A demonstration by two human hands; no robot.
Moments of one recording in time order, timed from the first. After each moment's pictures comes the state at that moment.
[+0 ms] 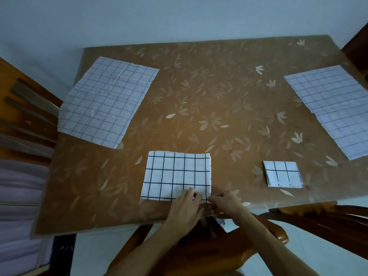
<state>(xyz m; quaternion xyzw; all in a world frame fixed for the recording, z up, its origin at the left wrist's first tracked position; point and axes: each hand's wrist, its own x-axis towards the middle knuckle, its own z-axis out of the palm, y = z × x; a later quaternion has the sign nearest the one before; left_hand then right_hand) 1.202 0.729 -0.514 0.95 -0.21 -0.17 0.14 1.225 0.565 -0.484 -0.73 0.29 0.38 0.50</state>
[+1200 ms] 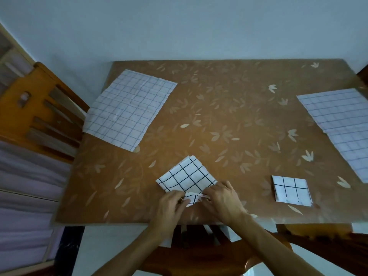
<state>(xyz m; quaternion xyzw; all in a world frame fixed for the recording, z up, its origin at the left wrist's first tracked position) 1.197 0.792 -0.490 0.92 -0.09 0.01 0.39 1.241 0.587 -0.474 -0.96 -0.26 0.02 0.10</state>
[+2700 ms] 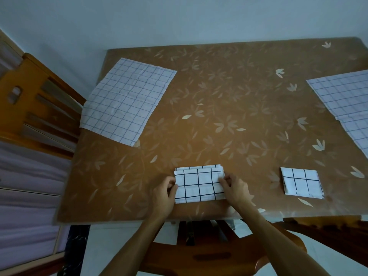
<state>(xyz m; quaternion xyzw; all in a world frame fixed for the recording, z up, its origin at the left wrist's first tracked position) 1.224 0.819 -0.539 0.90 0.11 -0.08 0.42 1.261 0.574 -0.522 -0.91 0.16 0.17 0.34</state>
